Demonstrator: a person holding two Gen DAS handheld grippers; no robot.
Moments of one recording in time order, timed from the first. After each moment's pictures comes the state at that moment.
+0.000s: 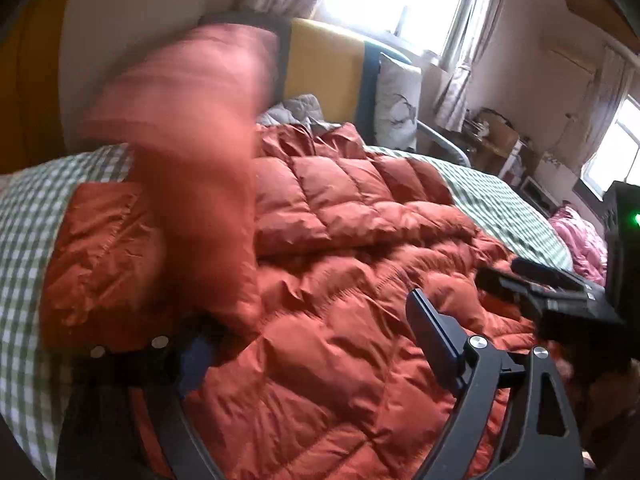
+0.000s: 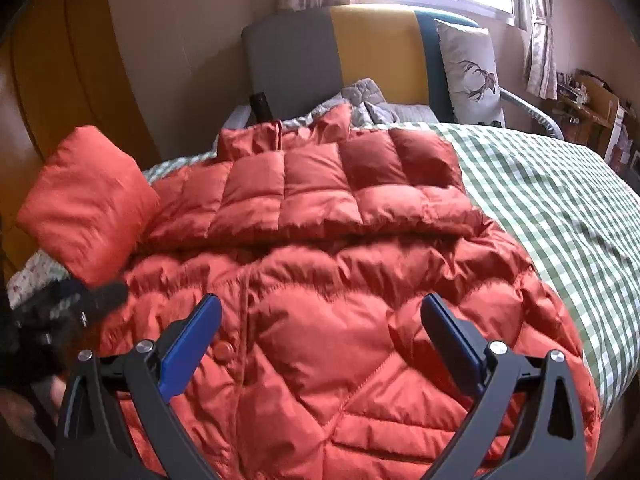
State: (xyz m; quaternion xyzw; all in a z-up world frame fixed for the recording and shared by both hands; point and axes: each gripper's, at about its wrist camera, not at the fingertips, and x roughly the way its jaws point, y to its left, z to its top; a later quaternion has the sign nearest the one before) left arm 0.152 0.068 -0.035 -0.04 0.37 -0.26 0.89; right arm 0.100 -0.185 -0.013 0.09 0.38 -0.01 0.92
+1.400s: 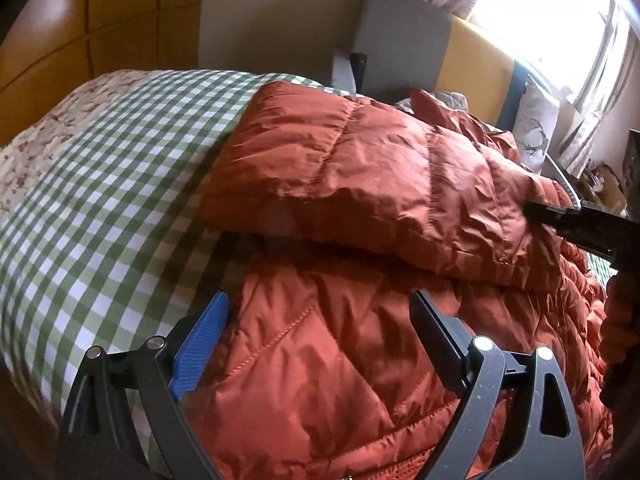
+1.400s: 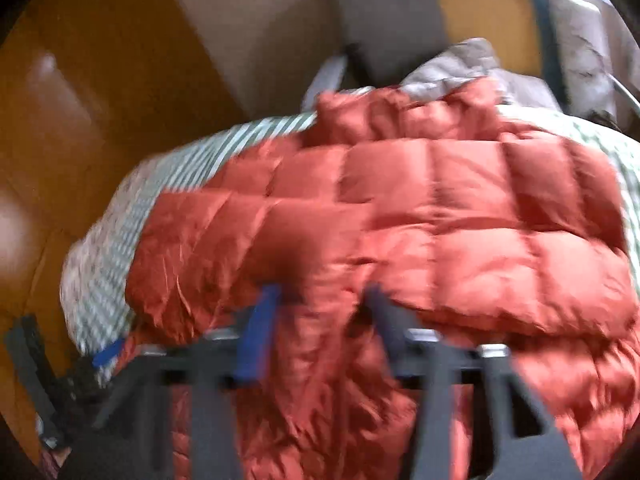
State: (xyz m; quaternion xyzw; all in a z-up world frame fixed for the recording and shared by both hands) left arm 0.145 0.162 -0.077 -0.11 0.43 -0.02 0.90; right arm 0.215 -0.121 -0.028 0.08 0.47 0.17 0.86
